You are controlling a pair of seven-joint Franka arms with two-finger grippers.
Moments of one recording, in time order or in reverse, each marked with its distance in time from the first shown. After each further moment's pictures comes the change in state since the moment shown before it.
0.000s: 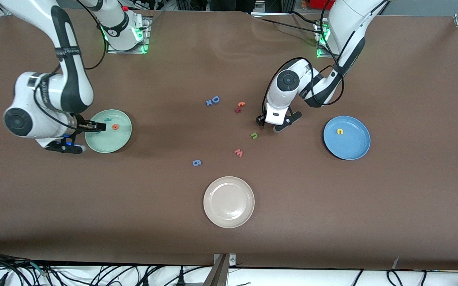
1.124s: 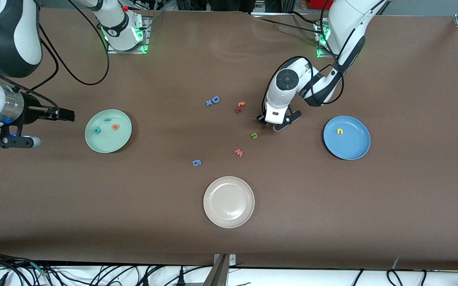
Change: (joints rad) left arm -0.004 -0.011 -0.002 0.000 0.000 -0.018 -0.006; right arm 0.001 -0.009 -0.026 0.526 0.000 -0.439 -0.006
